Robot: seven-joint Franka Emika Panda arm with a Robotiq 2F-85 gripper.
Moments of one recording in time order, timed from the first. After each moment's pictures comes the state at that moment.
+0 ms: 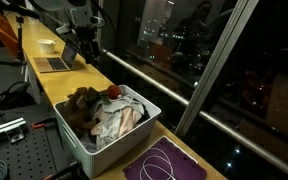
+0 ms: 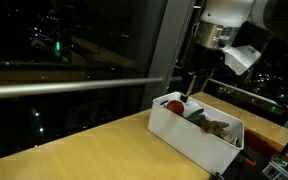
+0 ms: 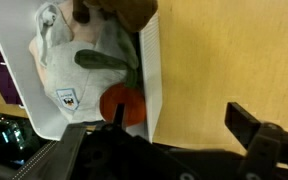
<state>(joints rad) 0.33 0.09 0.16 -2.12 -0.43 2.16 0.64</state>
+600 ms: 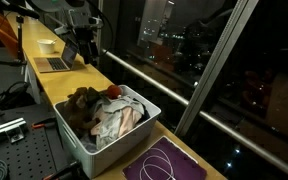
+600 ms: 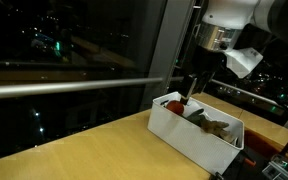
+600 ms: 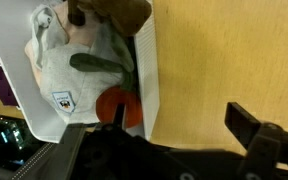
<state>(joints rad) 0.32 0.09 0.17 -2.13 -0.43 2.17 0.65</state>
